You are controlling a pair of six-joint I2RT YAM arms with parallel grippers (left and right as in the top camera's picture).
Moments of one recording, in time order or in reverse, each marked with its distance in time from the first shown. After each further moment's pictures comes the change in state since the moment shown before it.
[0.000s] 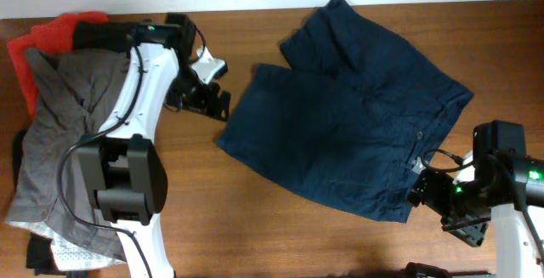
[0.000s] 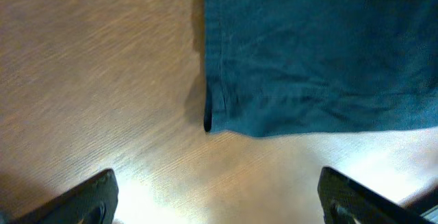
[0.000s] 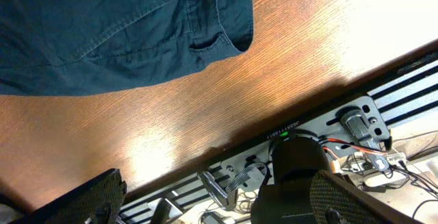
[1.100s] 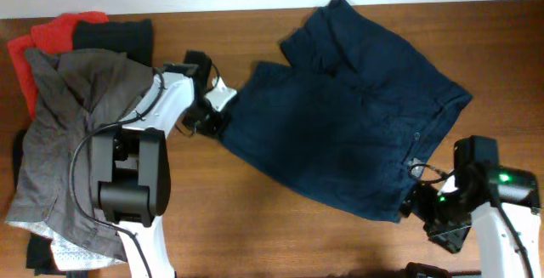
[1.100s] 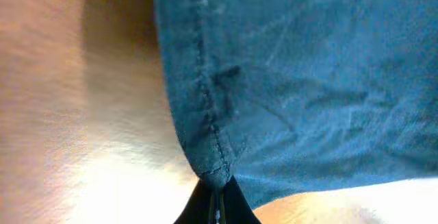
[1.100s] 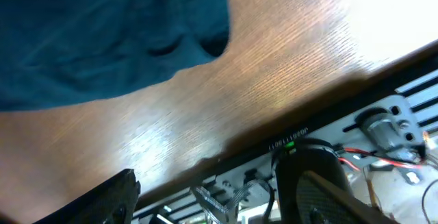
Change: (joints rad) left arm -0.025 -0.006 -0.333 0.339 0.004 0.007; right arm 0.000 -0.016 -0.262 0.154 -0.011 0.053
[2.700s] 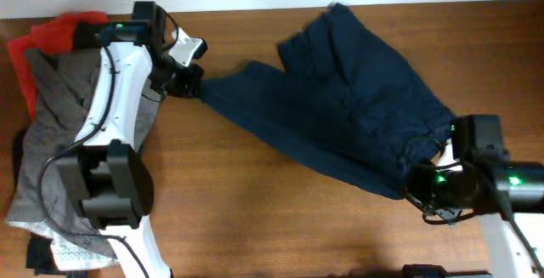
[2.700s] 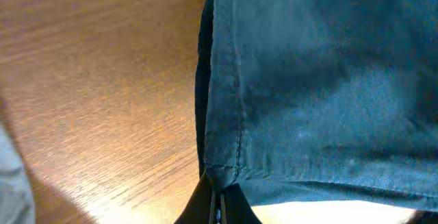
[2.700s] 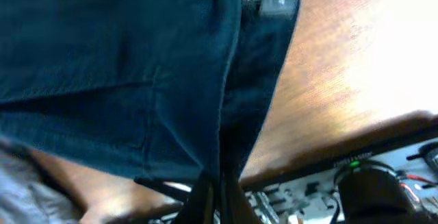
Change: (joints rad) left arm 0.140 -0.031 0.385 -0.255 0.120 -0.049; right arm 0.174 -0.011 0.273 -0.011 -0.075 0.129
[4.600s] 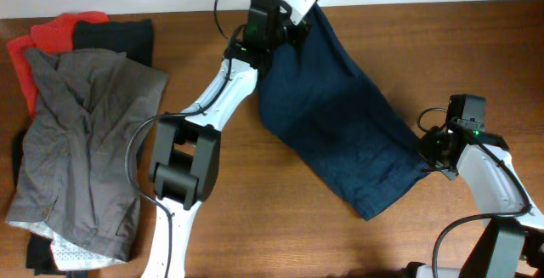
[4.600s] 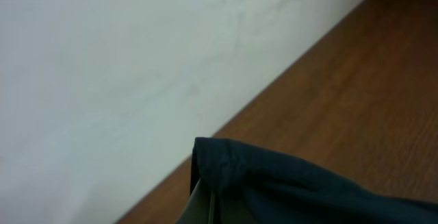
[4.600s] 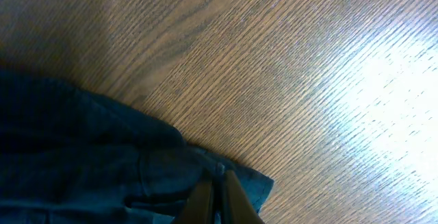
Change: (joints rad) left arm -0.412 0.292 0.031 1.394 -0.107 -0.001; right arm -0.208 0.452 -0.305 0.873 0.322 -0.028
